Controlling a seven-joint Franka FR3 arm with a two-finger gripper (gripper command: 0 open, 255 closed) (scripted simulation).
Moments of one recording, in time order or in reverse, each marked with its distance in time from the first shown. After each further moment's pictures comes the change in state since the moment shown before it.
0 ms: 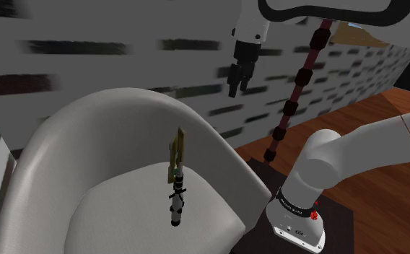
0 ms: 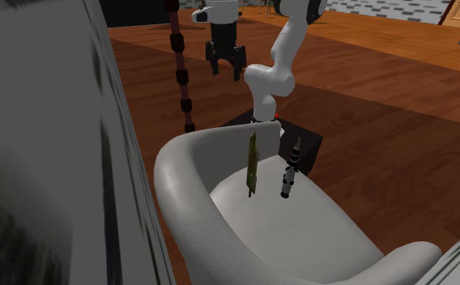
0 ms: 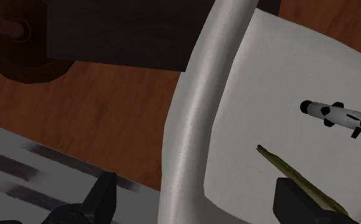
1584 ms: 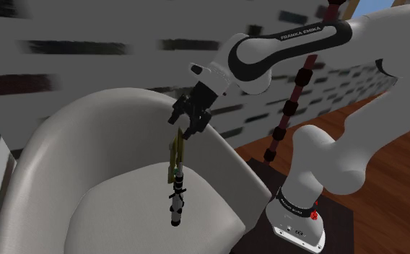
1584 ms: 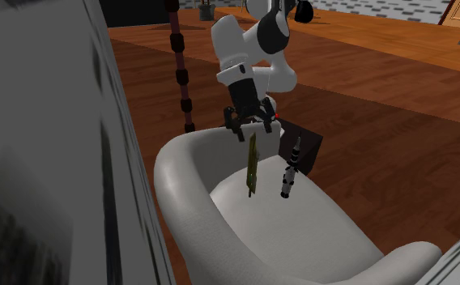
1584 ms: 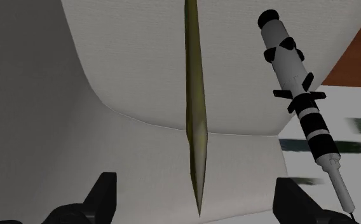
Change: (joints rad) arm 0.660 0.128 -0.327 -0.369 0.493 0.932 -1.195
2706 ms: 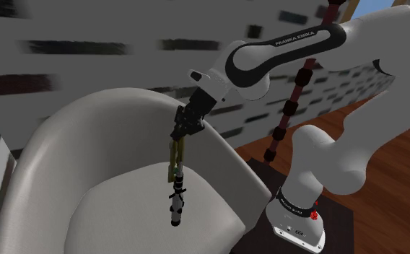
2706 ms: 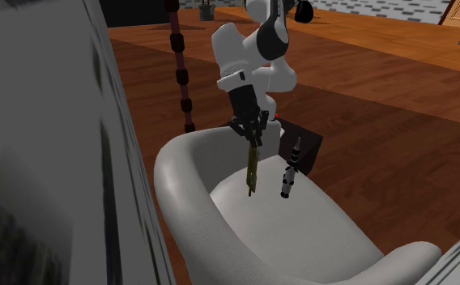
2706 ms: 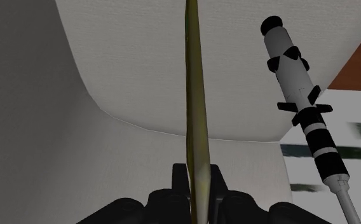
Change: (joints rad) arm 0.023 0.020 -0.018 -0.029 0.031 0.047 -0.044
